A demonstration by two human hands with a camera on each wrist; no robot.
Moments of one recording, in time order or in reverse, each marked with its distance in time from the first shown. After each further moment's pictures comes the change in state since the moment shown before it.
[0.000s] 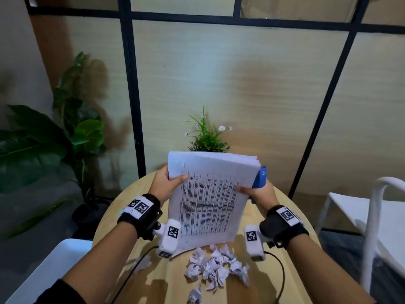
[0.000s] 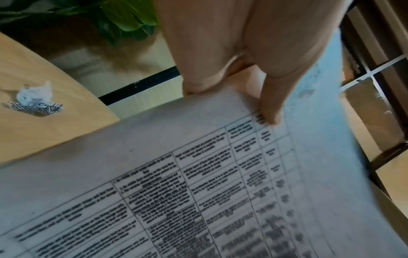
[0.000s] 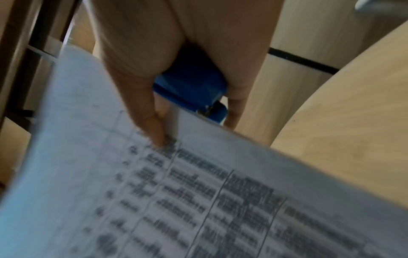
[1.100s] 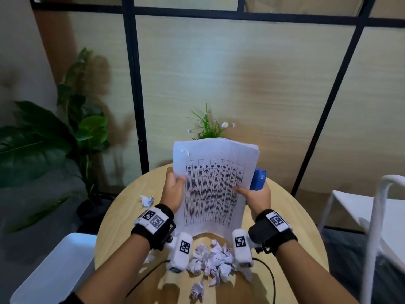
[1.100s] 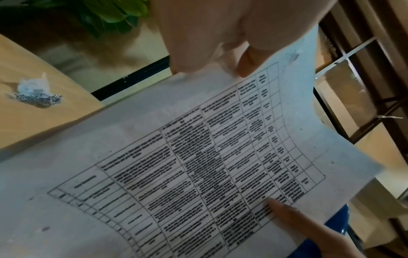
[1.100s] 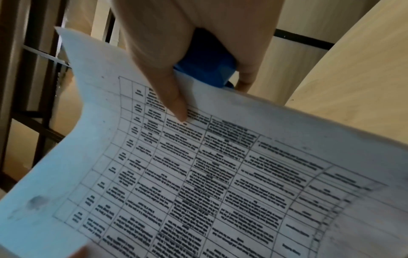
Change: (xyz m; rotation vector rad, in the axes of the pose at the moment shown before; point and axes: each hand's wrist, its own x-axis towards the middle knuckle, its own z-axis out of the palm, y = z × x) left_hand -0.018 -0.022 0.019 0.074 0.183 -0.020; right_hand -0.003 0.029 0.023 0.170 0.186 0.027
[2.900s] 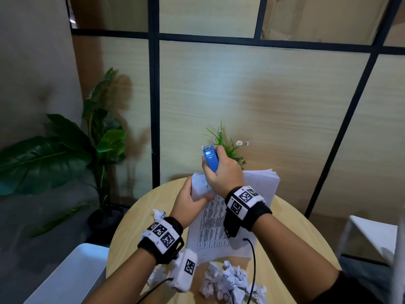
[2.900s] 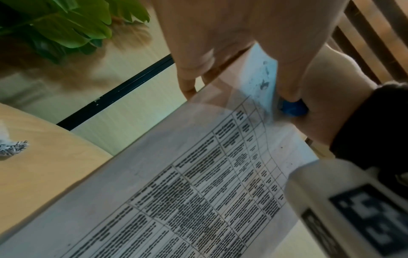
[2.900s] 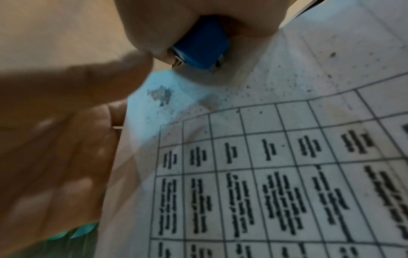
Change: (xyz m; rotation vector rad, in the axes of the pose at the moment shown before) left_hand -0.005 0.023 -0.019 0.077 -0.176 0.258; right_hand -0.021 -0.096 0.133 -0.810 -0.164 -0.780
